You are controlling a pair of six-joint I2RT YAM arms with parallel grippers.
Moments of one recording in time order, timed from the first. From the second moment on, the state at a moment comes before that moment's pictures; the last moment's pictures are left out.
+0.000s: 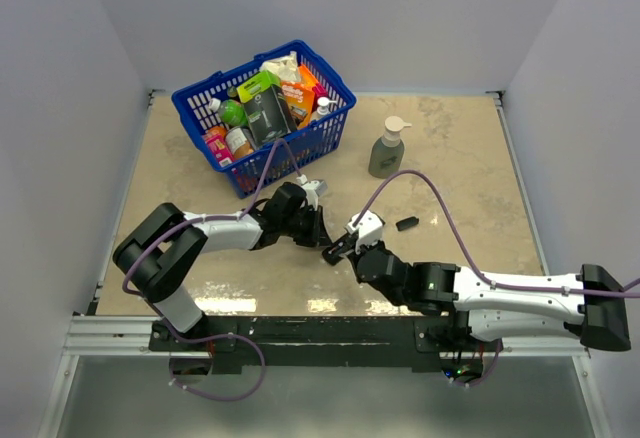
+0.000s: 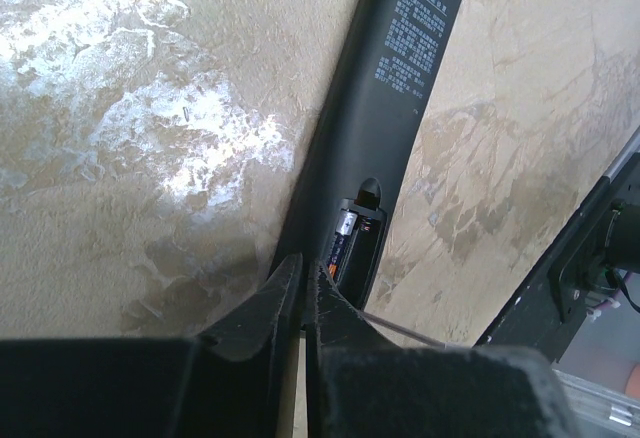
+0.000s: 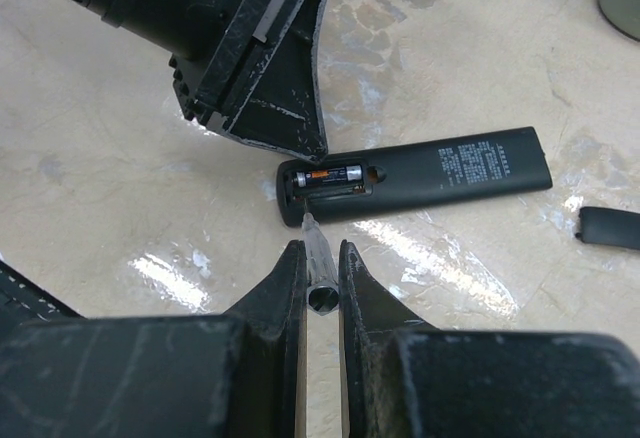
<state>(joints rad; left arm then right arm) -0.72 1.66 0.74 0.16 0.33 -0.59 1.32 0.99 0.60 -0.22 0.68 0.43</state>
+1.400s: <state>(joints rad) -0.72 1.64 0.69 0.15 0.26 -0.59 1.39 1.07 0.60 -0.19 0.72 0.52</state>
